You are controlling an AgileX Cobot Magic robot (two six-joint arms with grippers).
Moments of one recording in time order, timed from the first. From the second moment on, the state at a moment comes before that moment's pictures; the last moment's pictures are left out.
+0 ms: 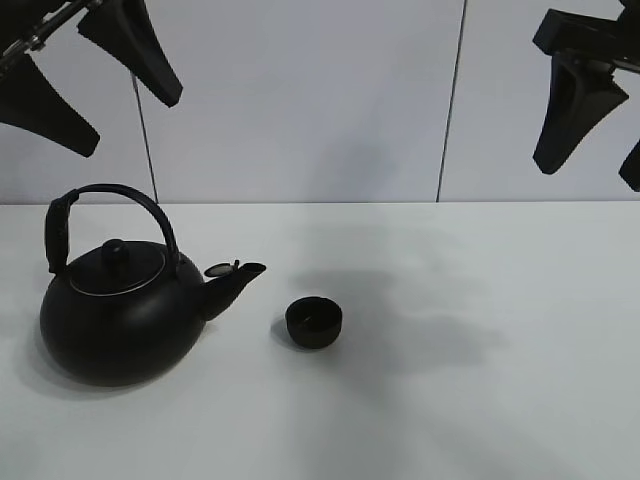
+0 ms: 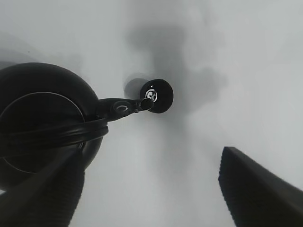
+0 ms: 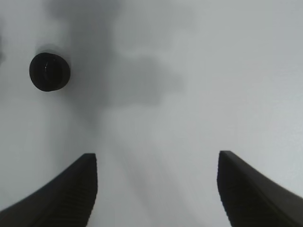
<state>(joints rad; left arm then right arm) -0.25 1.59 -1.25 -0.60 0.94 0.14 0.12 1.51 -1.21 0.20 1.05 -0.05</state>
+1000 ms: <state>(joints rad) -0.25 1.47 -1.15 -0.65 0.59 0.34 0.12 1.51 -1.21 0.20 1.00 -0.05</state>
